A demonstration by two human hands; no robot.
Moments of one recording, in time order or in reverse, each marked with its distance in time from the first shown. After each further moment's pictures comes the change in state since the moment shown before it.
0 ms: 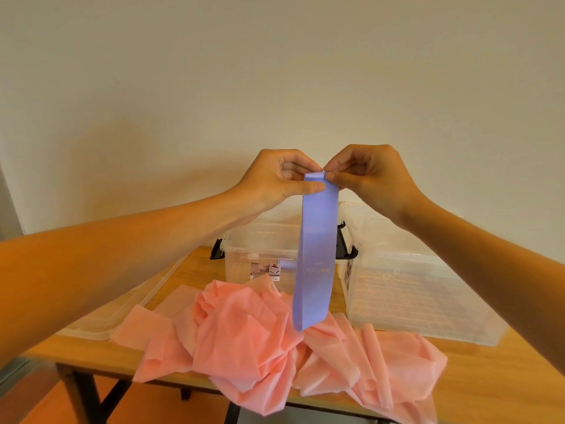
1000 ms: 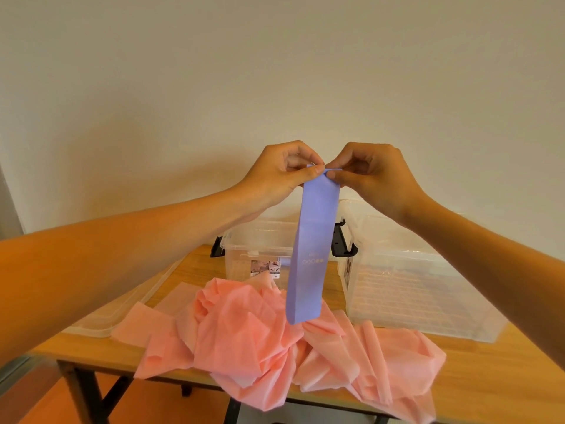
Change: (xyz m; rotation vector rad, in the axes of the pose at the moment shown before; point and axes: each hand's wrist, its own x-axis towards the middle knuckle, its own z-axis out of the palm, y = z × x) left_hand 0.003 0.003 0.005 0.035 0.006 0.024; right_hand -0.003 0.001 -0.002 -0.082 -0.002 -0.063
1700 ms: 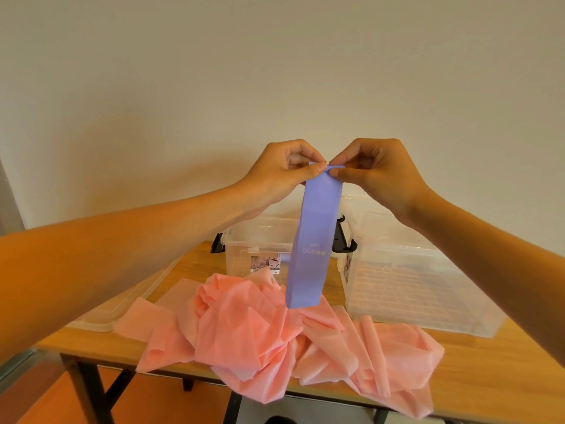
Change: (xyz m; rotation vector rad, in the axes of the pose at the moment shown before) left_hand -0.002 0.002 0.005 -0.001 -0.004 -0.023; right_hand -0.005 -0.005 -0.003 0.126 0.034 0.144
